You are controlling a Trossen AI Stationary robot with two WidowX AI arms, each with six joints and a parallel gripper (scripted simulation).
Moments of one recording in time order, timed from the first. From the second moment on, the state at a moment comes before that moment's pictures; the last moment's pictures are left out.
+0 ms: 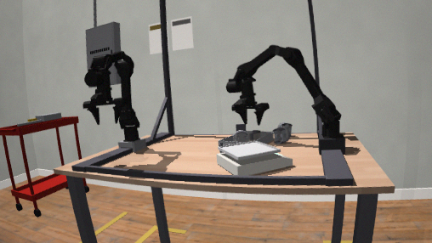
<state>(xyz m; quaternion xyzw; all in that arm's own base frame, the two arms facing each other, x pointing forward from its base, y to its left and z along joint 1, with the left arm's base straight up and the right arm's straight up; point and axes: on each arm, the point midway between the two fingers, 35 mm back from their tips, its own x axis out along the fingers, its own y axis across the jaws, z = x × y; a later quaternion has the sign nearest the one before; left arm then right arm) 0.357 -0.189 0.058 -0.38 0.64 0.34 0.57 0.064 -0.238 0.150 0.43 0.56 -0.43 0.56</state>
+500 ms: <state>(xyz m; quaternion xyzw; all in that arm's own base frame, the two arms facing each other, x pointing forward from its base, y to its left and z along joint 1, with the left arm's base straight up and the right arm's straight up) 0.357 -0.188 0.096 -0.38 0.65 0.34 0.57 0.064 -0.238 0.150 0.43 0.56 -0.43 0.56</state>
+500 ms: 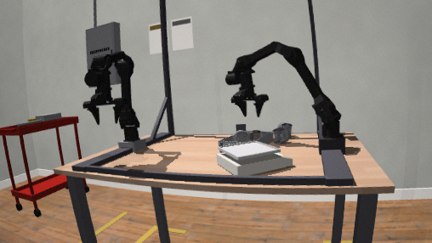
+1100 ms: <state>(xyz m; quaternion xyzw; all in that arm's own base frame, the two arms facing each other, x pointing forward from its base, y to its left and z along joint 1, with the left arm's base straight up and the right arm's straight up) 0.359 -0.188 0.138 -0.35 0.66 0.30 0.59 0.064 -0.238 0.150 0.43 0.56 -0.43 0.56</state>
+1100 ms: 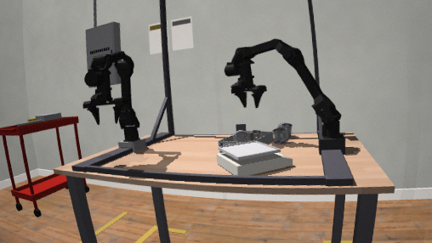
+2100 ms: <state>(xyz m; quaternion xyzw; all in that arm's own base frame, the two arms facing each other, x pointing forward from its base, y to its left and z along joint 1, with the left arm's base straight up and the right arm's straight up) 0.359 -0.188 0.140 -0.11 0.72 0.08 0.68 0.064 -0.238 0.150 0.43 0.56 -0.43 0.56</state>
